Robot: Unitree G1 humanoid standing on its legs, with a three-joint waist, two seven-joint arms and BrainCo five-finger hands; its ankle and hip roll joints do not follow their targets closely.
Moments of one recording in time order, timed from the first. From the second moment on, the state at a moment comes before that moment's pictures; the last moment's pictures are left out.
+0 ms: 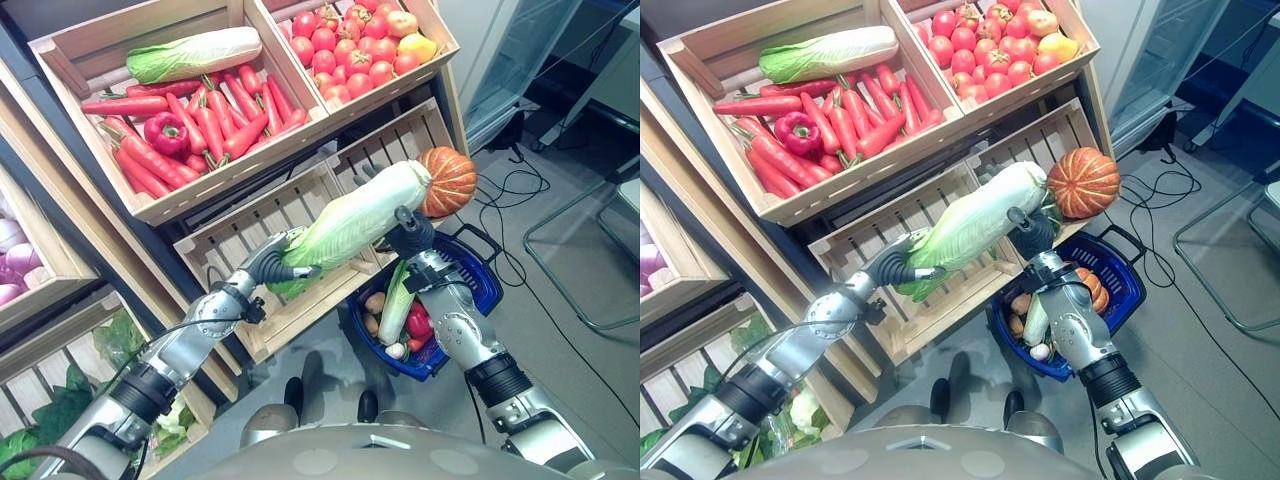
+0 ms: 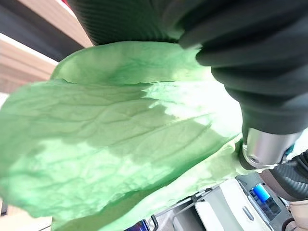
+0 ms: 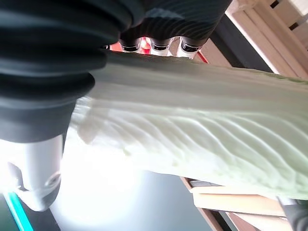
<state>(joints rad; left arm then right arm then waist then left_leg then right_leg) -0.13 0.60 -0.51 0.04 0.12 -0.18 0.02 -0.19 -0.35 0.37 0.11 0.99 -0.24 0.32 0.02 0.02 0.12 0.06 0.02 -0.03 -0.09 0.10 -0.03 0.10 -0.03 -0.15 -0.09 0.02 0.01</state>
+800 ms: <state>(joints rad) -0.12 0.60 -0.51 0.01 0.12 -0.11 -0.04 -0.17 -0.35 0.37 0.11 0.99 -0.25 0.31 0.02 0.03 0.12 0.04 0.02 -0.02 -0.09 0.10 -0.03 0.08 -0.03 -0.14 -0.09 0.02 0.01</state>
